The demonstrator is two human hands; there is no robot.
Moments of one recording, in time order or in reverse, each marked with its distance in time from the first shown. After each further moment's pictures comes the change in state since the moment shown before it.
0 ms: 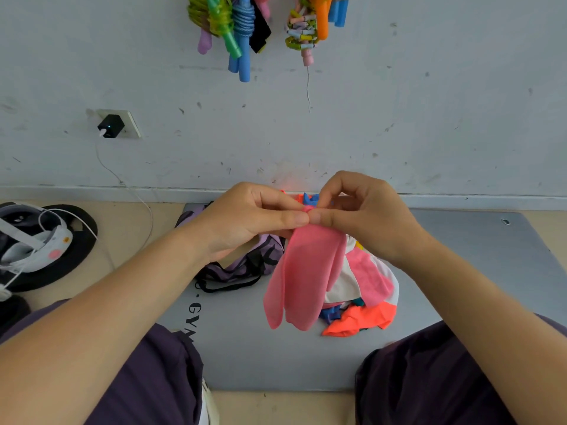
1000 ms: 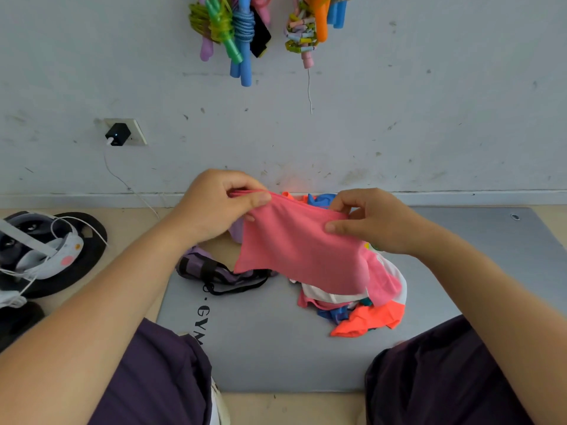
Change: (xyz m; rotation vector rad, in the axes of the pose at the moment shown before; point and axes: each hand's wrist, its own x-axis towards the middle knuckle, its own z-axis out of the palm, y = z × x) left_hand 0.003 -0.005 -0.047 0.532 0.285 0.170; right_hand 0.012 0.024 -0.023 -0.412 -0.163 0.078
